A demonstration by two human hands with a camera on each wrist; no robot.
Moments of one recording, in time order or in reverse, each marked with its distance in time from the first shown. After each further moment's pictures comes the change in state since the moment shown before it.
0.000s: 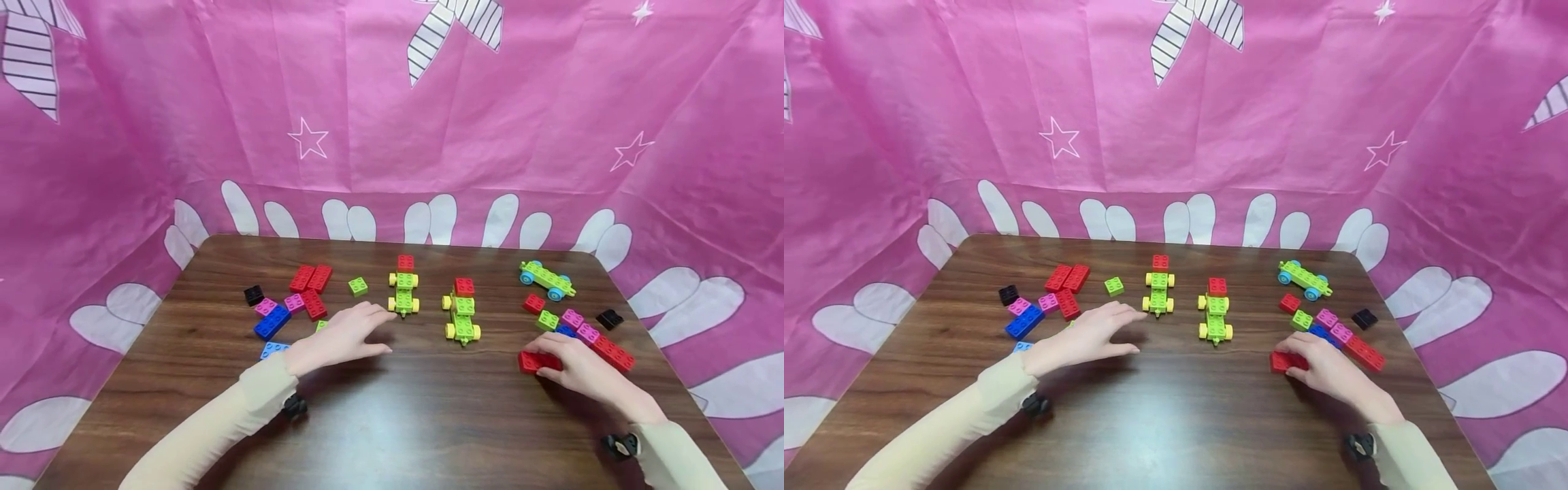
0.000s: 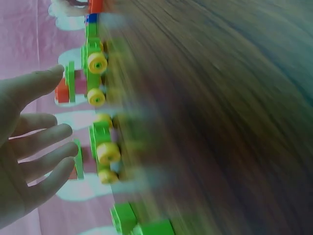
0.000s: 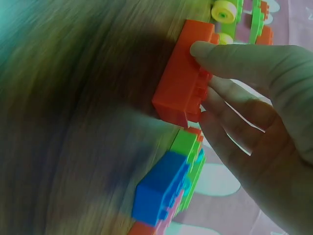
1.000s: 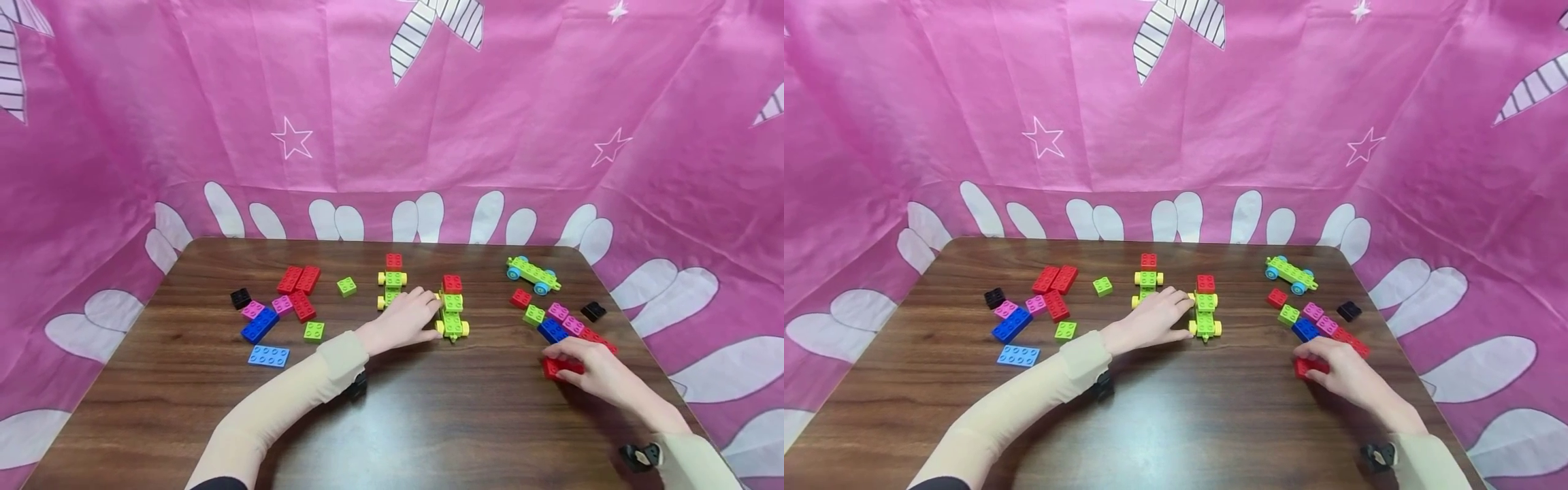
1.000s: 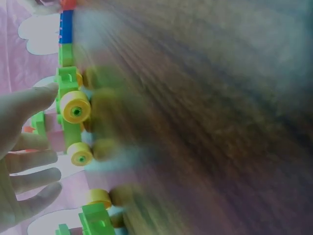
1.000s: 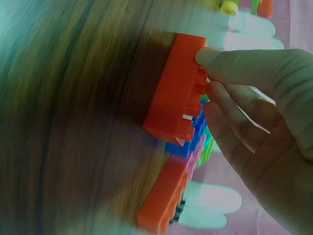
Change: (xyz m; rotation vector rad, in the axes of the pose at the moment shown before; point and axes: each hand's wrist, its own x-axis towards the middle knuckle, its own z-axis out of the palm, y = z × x) left_hand 0.099 0.044 0.049 0.327 0.055 0.103; right_hand -0.042 0.021 -0.008 0.050 0.142 -0.009
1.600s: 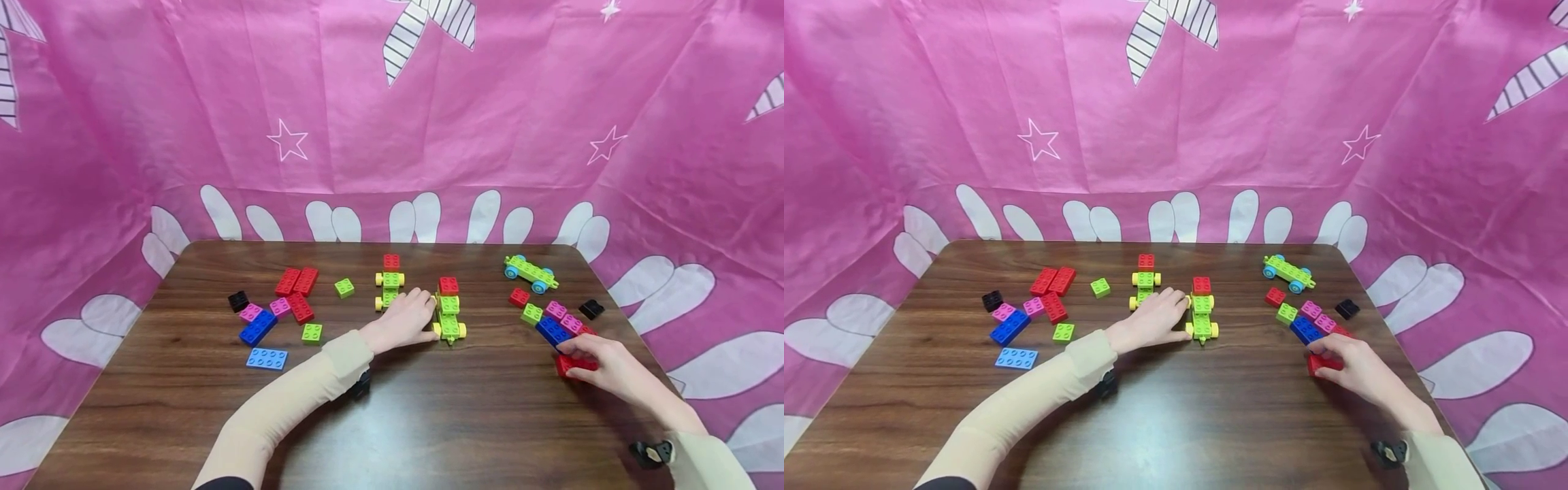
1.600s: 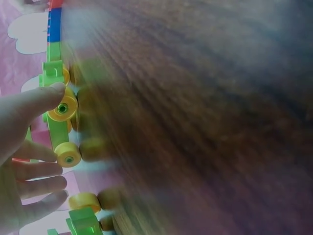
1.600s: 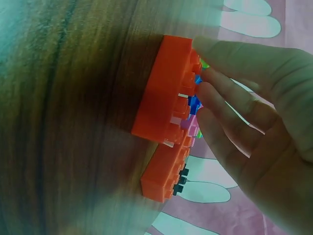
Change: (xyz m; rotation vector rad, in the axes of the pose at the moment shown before) left_hand 0.007 0.002 0.013 0.090 -0.036 -0.030; right_hand -0.013 0.016 -0.010 -0.017 0.037 0.060
